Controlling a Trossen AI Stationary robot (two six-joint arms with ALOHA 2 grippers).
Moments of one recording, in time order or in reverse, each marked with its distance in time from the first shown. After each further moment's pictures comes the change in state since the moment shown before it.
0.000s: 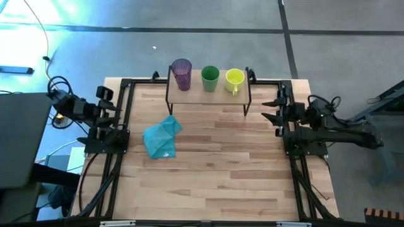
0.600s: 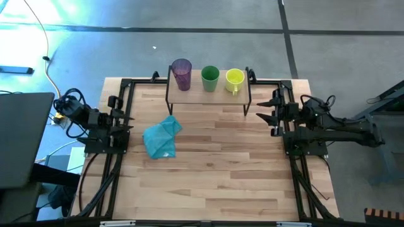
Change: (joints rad) left arm 0.001 0.019 -0.183 0.176 -0.027 0.027; right arm 0.000 0.083 0.000 0.046 0.000 -0.005
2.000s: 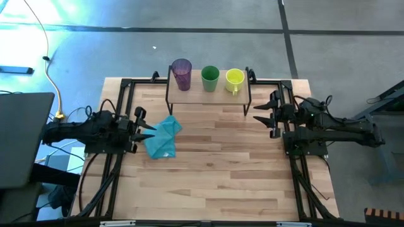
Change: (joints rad) left arm 0.621 0.020 -0.367 0.226 0.668 -0.290; right arm 0.000 0.000 0.000 -0.110 -0.006 0.030
